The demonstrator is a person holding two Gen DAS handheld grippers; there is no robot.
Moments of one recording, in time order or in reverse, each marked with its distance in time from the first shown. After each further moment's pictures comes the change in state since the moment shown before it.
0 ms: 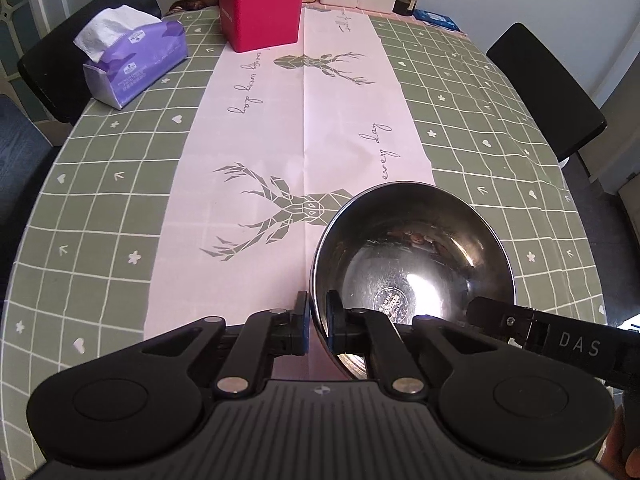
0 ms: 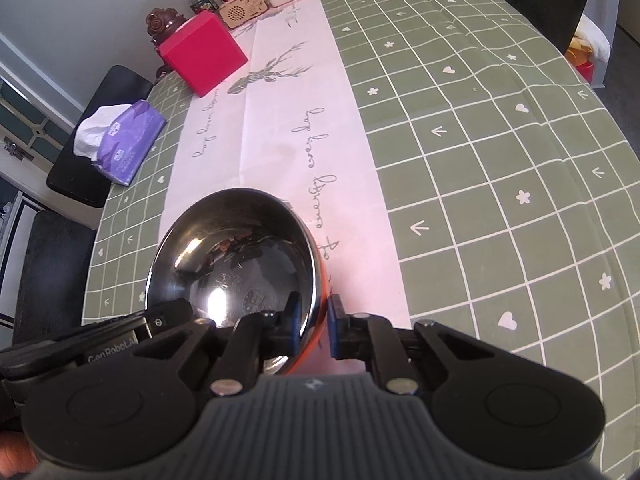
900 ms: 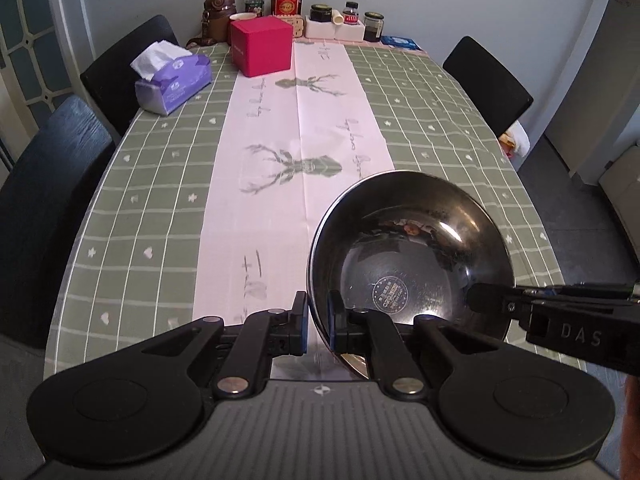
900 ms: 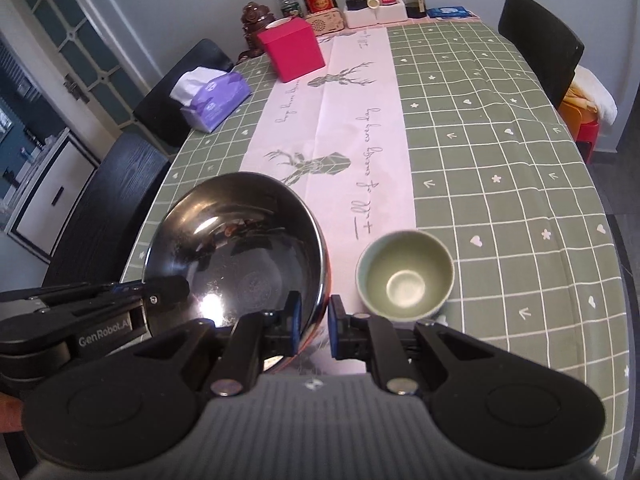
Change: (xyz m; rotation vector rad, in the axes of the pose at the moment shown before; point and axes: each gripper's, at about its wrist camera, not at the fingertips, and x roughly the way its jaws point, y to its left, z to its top) left arm -0.144 -0.006 -0.122 0.055 -0.089 -0.009; right arm -0.145 0.033 -0.123 -0.236 -0.046 0.033
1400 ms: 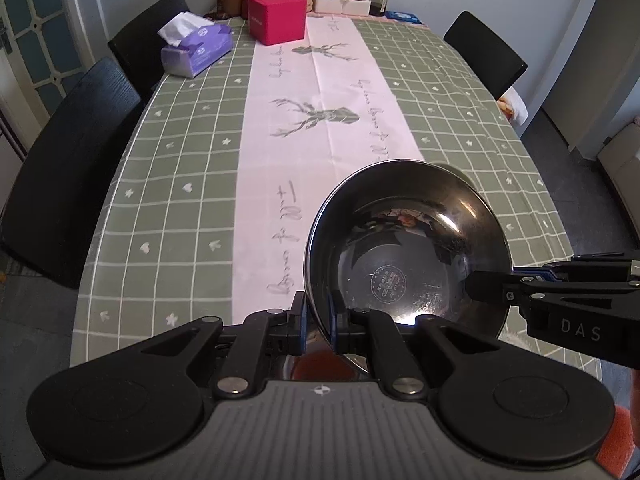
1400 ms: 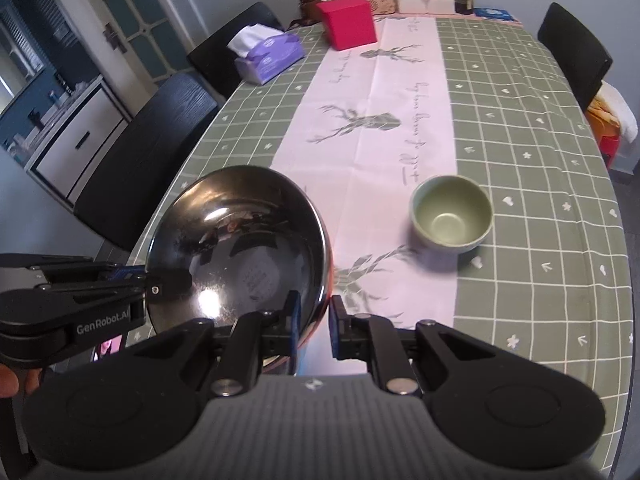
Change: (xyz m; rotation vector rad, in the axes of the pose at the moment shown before) left arm -0.044 0.036 -0.063 0.017 0.063 0.010; right arm -0.022 0.055 -0.064 -0.134 0.070 0.032
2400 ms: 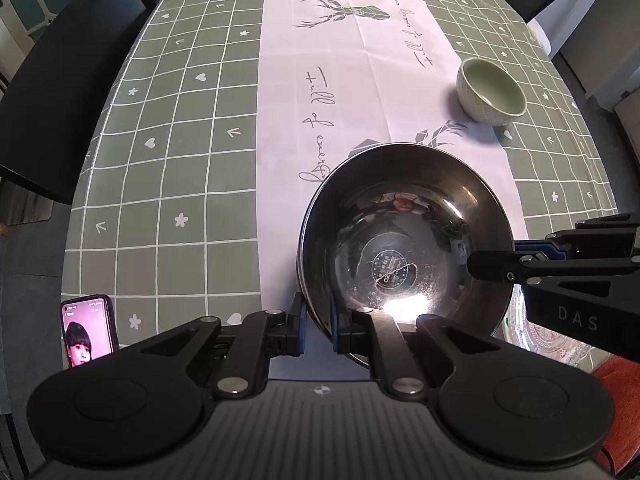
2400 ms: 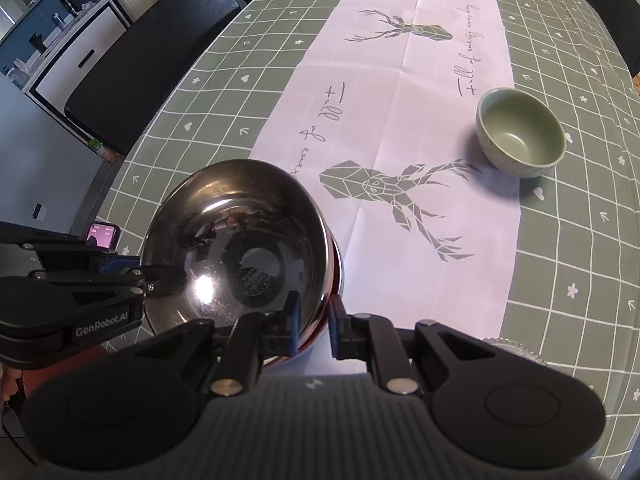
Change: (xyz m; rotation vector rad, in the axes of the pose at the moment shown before) left arm 0.044 0.031 -0.047 -0.002 0.221 0.016; right arm 0.068 0.029 -0.033 -0.081 0.210 -0.007
